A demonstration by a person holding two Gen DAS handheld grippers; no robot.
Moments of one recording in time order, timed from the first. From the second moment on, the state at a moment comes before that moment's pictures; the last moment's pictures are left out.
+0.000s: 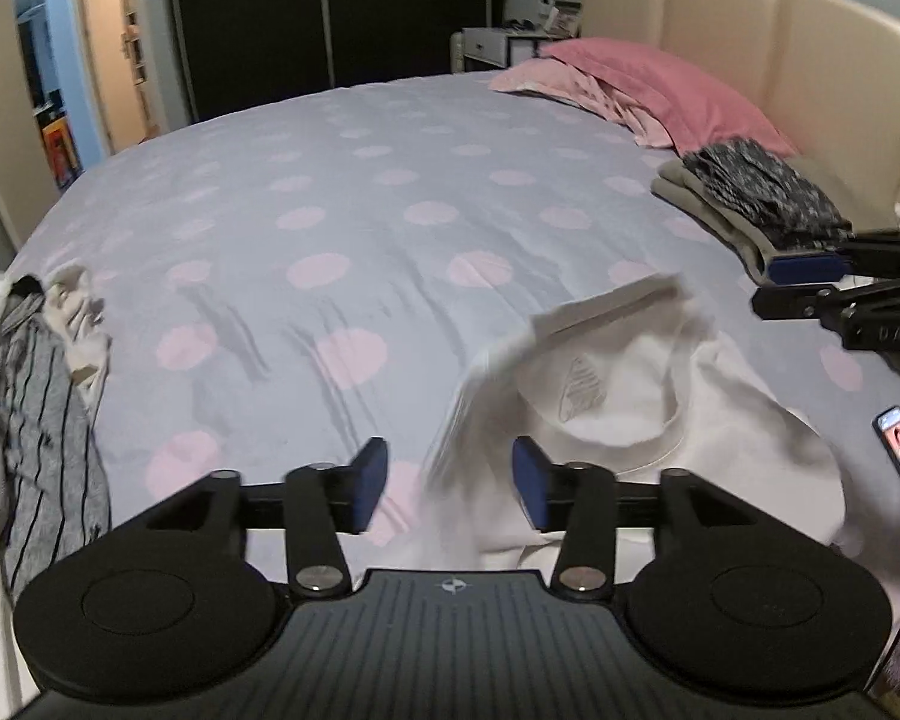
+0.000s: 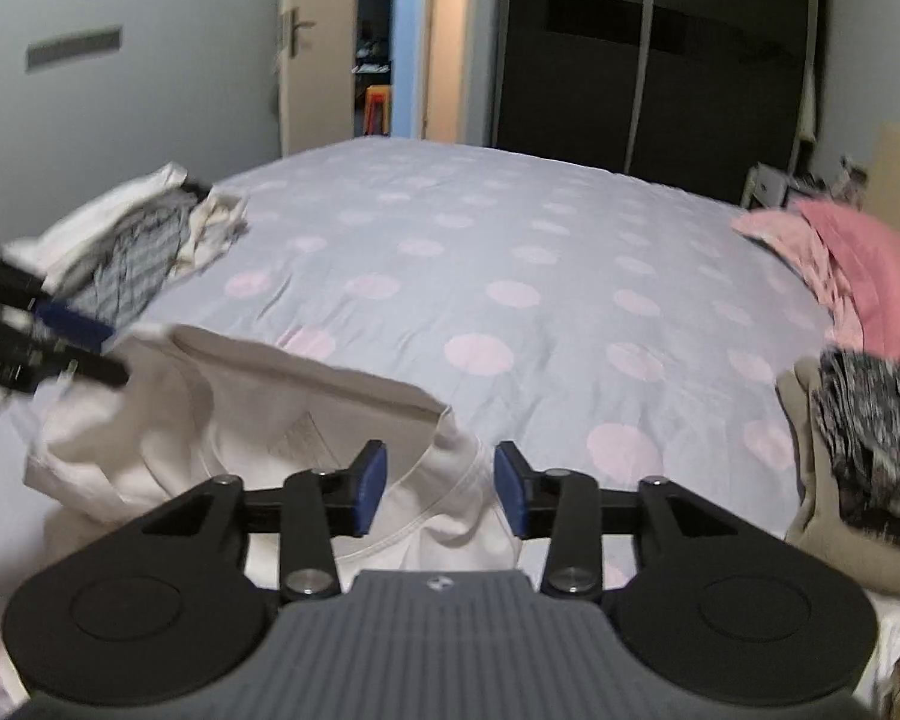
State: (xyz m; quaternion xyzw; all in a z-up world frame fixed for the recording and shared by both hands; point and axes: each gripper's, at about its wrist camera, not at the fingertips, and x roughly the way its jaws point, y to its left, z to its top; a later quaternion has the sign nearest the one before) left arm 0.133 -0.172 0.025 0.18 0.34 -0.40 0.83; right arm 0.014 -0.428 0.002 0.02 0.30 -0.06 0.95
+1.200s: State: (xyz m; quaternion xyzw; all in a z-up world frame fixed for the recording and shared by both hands) left arm 0.190 -0.140 0.002 0.05 0.43 -0.27 0.86; right arm -0.035 -0.513 -0.078 0.34 0.42 -0.05 0.84
